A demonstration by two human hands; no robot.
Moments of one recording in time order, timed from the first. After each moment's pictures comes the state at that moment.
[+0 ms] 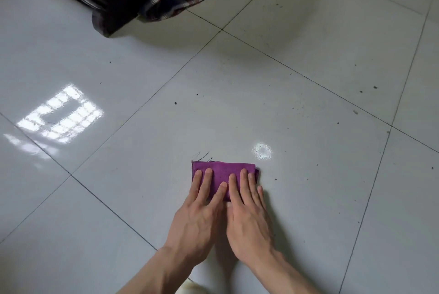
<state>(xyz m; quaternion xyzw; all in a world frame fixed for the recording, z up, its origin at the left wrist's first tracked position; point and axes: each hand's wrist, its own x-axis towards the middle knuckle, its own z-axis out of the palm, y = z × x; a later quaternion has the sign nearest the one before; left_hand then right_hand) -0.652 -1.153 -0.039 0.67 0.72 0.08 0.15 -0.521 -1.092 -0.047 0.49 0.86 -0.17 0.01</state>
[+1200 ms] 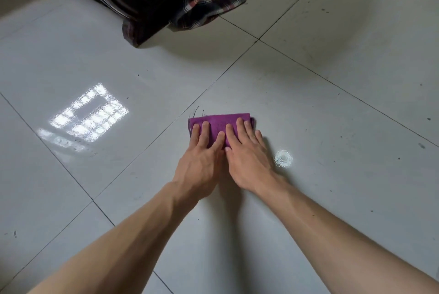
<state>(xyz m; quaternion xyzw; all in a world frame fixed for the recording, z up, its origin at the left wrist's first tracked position) -0.791 -1.022 -0.054 0.65 0.75 0.01 0.10 -0.670 -0.937 -0.037 0.38 0.90 -0.19 0.07</state>
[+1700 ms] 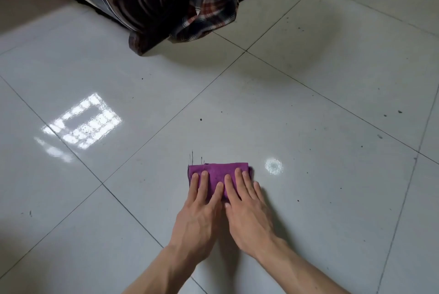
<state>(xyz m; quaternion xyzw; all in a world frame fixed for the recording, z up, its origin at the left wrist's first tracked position) -0.702 -1.153 -0.048 0.59 0.79 0.06 0.17 -0.580 -1.064 -0.037 0.41 0.90 -0.13 0.08</state>
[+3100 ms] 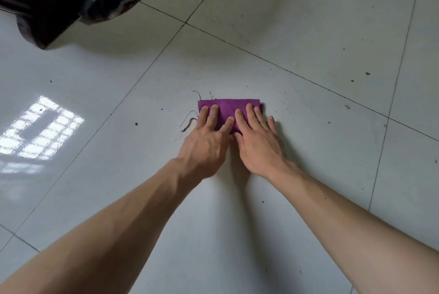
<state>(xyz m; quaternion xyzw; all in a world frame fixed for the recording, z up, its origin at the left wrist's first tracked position) -0.688 -0.926 -0.049 0.70 0.69 0.01 0.18 -0.538 -0.874 -0.042 0.49 0.85 -0.16 0.08</state>
